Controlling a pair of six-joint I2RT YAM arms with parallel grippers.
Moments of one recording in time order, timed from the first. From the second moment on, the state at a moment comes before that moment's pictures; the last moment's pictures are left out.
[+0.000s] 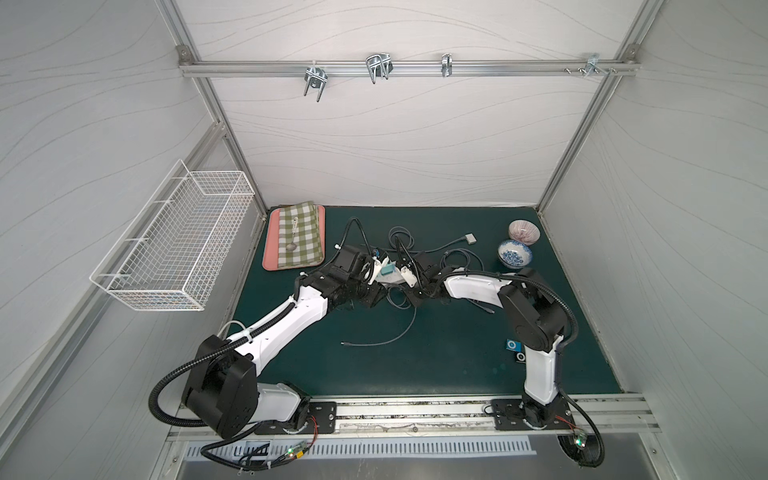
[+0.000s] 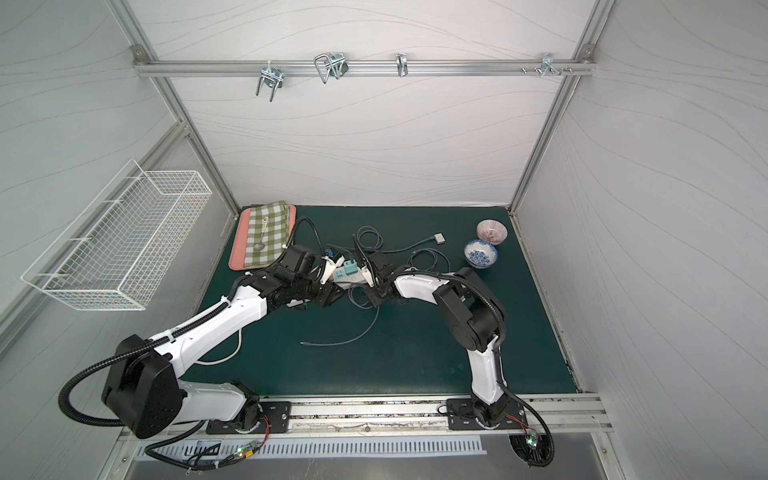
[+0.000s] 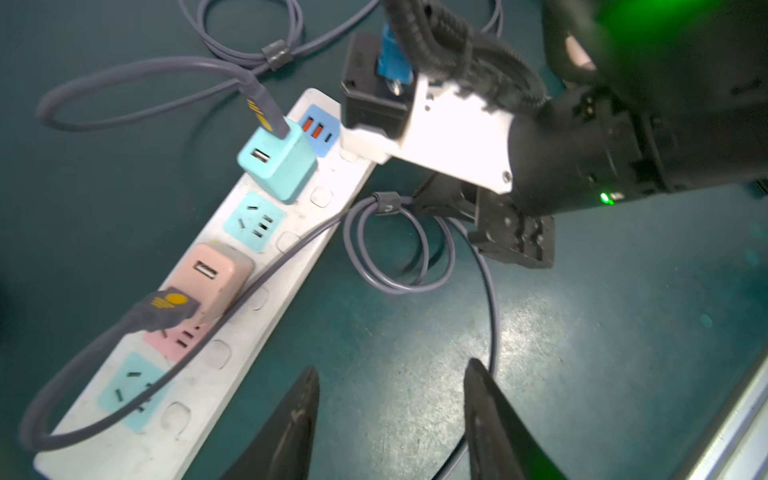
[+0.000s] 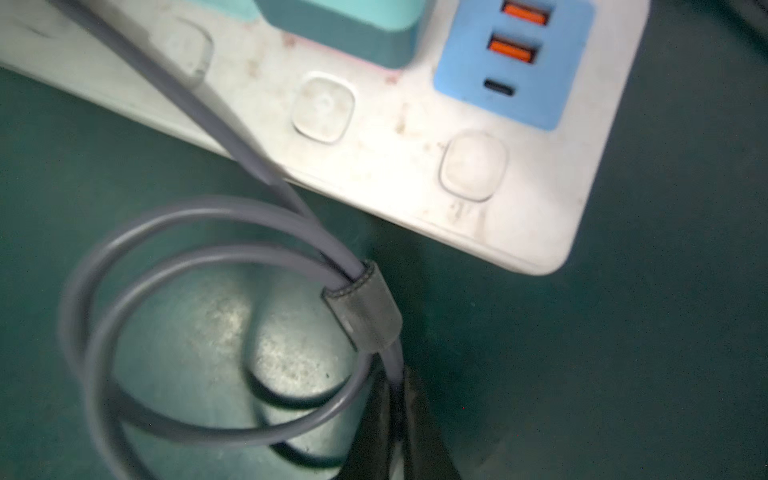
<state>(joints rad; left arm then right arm) -0.51 1.35 0.95 -0.52 0.20 0.09 0.76 1.97 1.24 -0.33 -0.04 -0.03</state>
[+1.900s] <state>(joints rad) -0.72 1.63 0.81 0.05 0.46 -0.25 0.59 1.82 1.45 -0.62 -0.49 0.19</state>
